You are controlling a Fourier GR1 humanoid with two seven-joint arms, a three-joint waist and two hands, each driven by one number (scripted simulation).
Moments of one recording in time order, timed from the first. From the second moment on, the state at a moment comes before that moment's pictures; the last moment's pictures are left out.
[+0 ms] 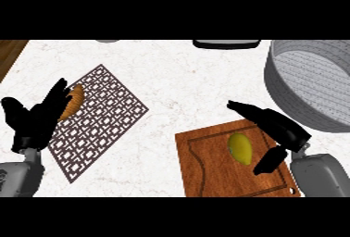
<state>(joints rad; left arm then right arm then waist) -0.18 0.36 0.04 -1.41 0.18 0.03 0.21 -0.25 -0.32 0.15 -1.47 0.64 0.52 -0.16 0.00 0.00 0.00</state>
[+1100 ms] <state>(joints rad) -0.20 0.29 0.12 -1.37 0.09 -0.03 0.19 -0.21 -0.28 0.14 -1.42 0.78 0.50 -0.30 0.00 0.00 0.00</state>
